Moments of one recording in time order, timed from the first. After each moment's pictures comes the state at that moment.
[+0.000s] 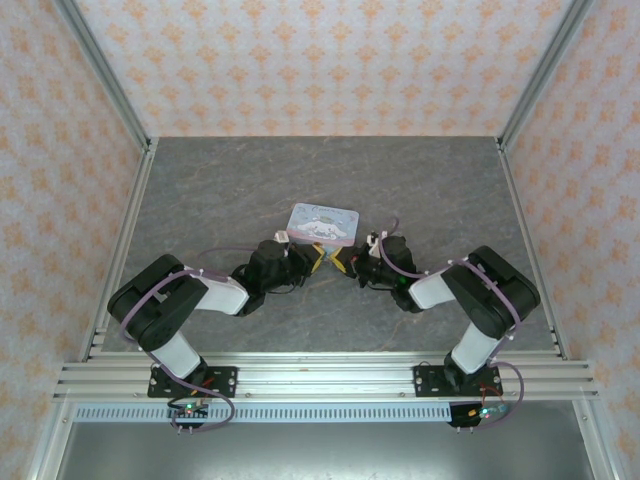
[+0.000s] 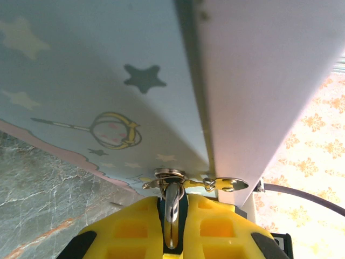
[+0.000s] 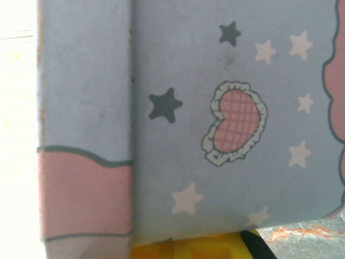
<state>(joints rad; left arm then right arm) -0.63 1.63 0.47 0.77 0.18 -1.54 0.59 1.68 0.44 0.88 -0.43 1.50</state>
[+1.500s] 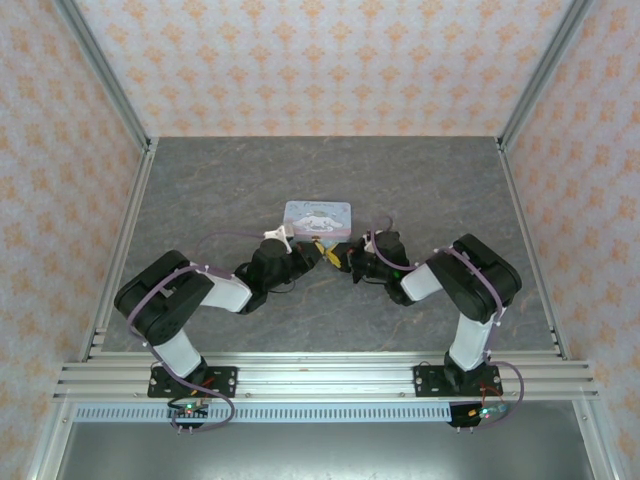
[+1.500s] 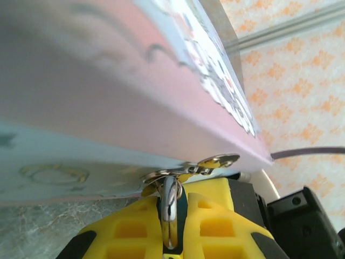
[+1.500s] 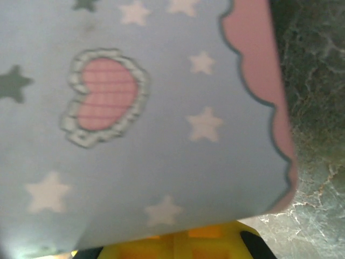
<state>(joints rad) -0.63 1.67 0.50 0.79 0.12 -1.11 0.58 1.81 0.52 0.94 -0.46 1.68</state>
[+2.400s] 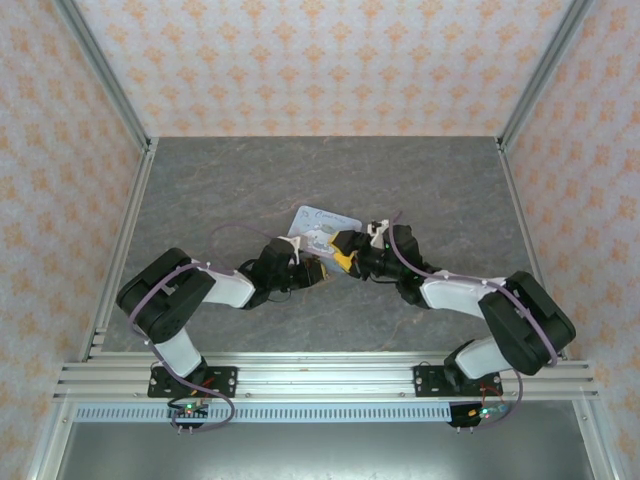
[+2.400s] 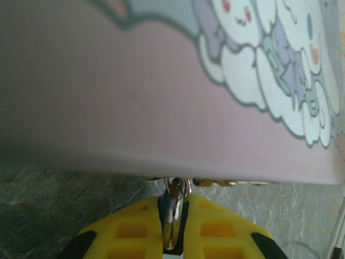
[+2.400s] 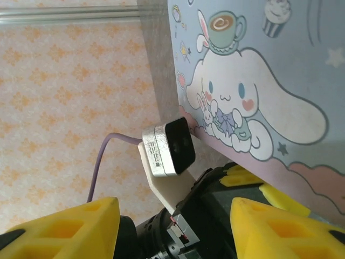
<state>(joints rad) -0.63 1.69 0.55 0.49 0.28 -0.85 0.59 1.43 0.52 0.56 -0.46 1.42</state>
